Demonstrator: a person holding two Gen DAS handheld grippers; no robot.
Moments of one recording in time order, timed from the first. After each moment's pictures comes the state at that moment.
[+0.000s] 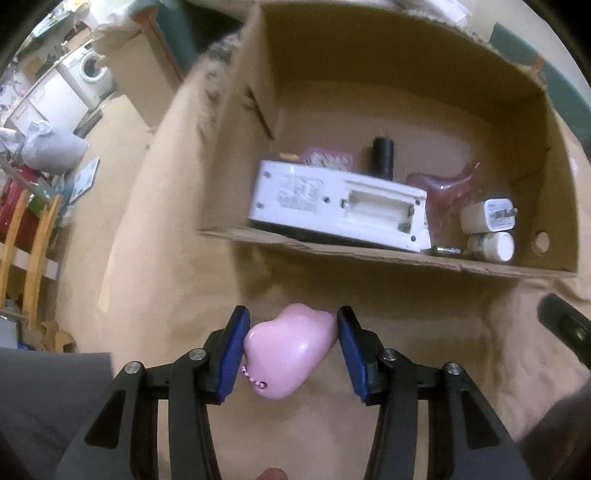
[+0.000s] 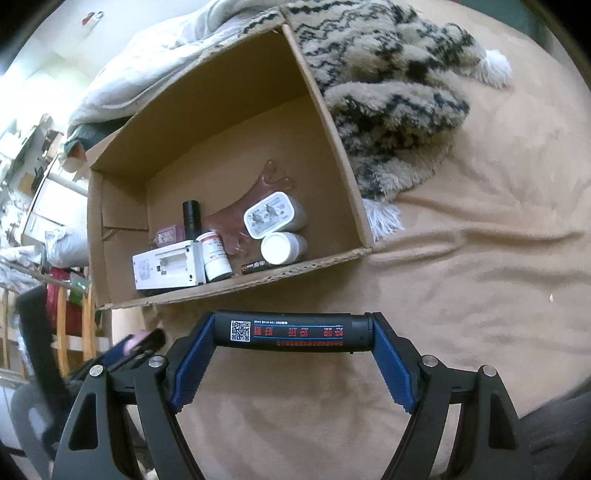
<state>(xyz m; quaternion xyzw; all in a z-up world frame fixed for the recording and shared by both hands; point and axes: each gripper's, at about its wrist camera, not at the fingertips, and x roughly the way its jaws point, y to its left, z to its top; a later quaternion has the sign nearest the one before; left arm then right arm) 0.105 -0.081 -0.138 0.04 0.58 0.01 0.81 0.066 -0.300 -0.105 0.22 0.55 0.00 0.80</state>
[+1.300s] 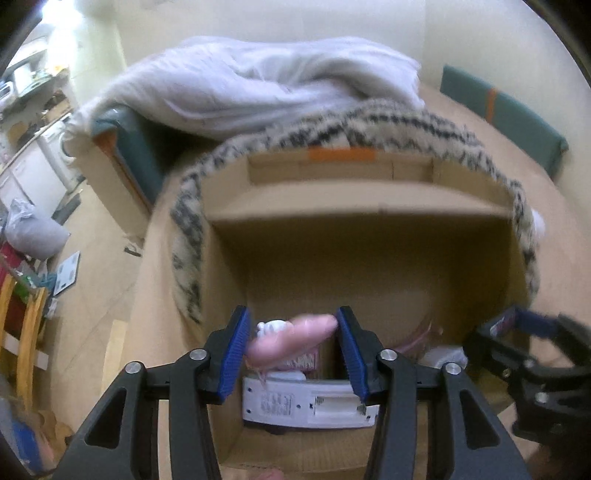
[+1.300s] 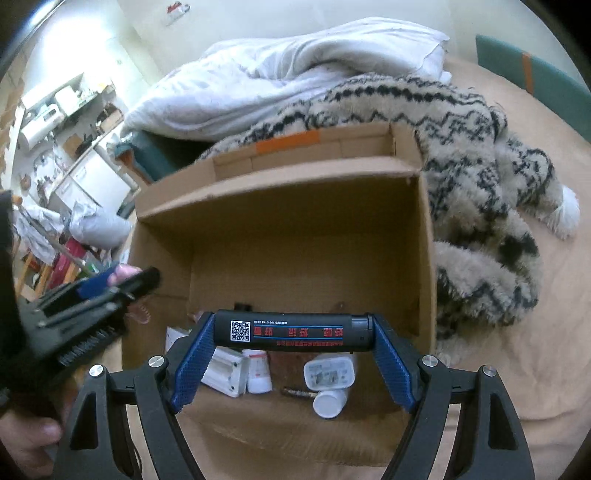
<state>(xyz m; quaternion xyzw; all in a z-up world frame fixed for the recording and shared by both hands) 0.203 -0.112 -0.056 0.07 0.46 -0.07 0.88 0.159 -0.281 -0.064 0.13 0.48 0.09 0.86</state>
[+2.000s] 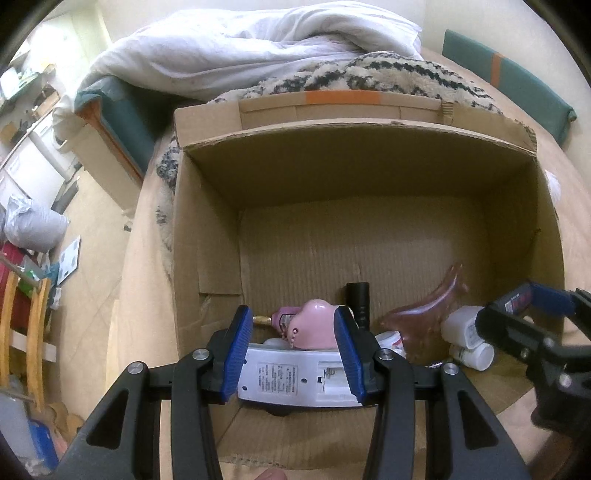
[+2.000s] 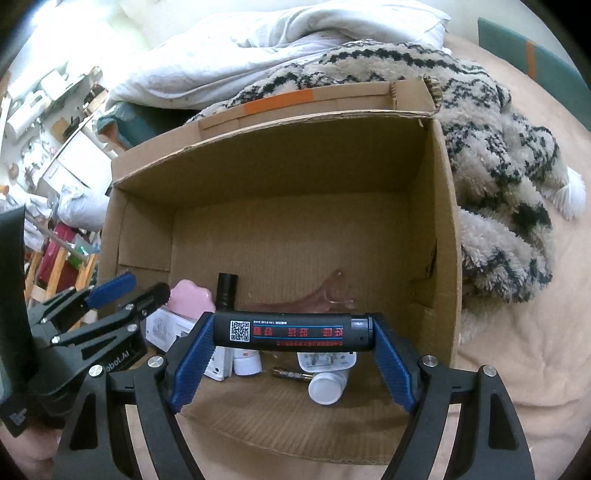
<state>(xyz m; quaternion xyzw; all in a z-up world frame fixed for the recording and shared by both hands) 0.202 -0.114 -0.092 0.09 0.50 -0.06 0.86 0.165 -0.278 -0.087 0.14 0.52 0.08 0.84</state>
